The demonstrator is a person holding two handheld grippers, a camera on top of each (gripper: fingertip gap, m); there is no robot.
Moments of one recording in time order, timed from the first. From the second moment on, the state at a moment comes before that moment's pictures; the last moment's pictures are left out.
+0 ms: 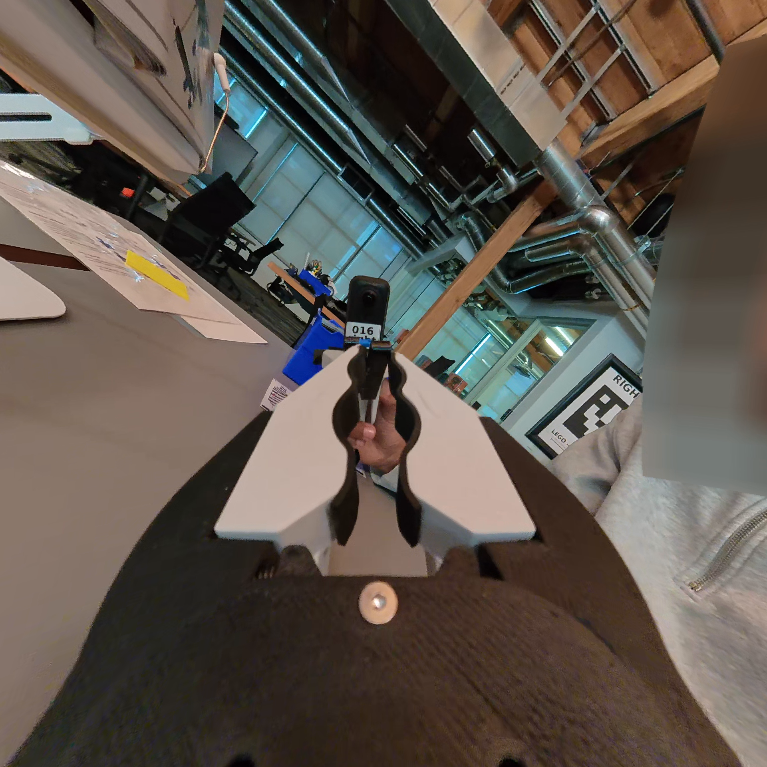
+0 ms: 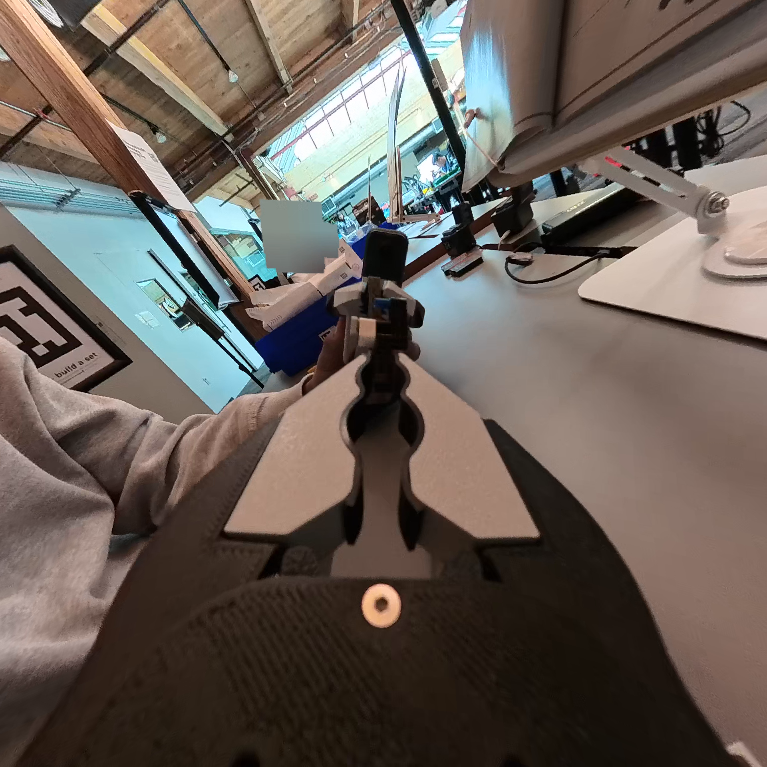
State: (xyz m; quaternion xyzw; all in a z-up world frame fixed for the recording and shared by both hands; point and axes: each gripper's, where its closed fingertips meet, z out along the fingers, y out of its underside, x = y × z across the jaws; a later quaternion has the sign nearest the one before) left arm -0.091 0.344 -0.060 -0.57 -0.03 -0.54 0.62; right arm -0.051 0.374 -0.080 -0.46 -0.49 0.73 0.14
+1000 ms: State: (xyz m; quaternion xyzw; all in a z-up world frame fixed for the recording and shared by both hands) left arm -0.064 0.350 -0.081 -0.64 0.01 -0.52 0.57; right arm -0.041 0.400 -0.053 -0.43 -0.41 0.78 0.18
